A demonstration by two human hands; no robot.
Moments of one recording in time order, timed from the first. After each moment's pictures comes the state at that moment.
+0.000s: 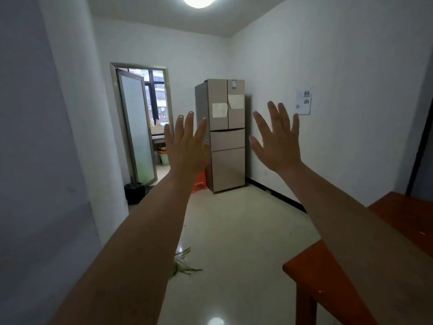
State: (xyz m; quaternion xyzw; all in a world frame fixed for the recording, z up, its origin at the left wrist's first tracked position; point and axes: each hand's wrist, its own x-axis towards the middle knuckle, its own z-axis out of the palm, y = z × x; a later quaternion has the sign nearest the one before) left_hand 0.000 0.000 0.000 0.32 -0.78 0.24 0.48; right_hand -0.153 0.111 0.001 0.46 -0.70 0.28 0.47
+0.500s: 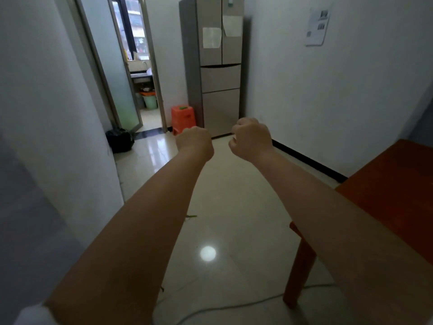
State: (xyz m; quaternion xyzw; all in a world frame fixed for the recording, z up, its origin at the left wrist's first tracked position) left_hand -0.085 -0.115 -0.119 0.44 -0.89 0.08 0.10; right_hand -0.185 -0.042 -0.125 0.52 -0.82 0.13 0.21
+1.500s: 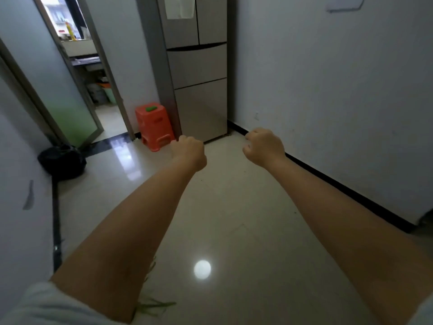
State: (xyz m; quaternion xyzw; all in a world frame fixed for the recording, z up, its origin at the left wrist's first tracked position) left_hand -0.634 -0.657 -0.185 0.36 -0.93 0.09 0.01; right_hand -0.757 -0.542 -0.194 0.44 -0.88 0.15 0.09
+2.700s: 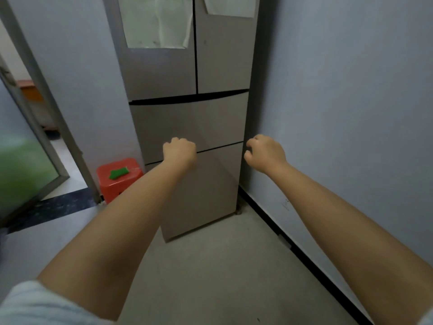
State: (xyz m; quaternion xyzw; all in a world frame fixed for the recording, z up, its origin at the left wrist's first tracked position) left_hand -1.391 -1.382 -0.152 0.43 -0.90 0.09 0.01; right_hand -1.540 -1.269 -0.162 0.49 -0.85 0.12 0.13
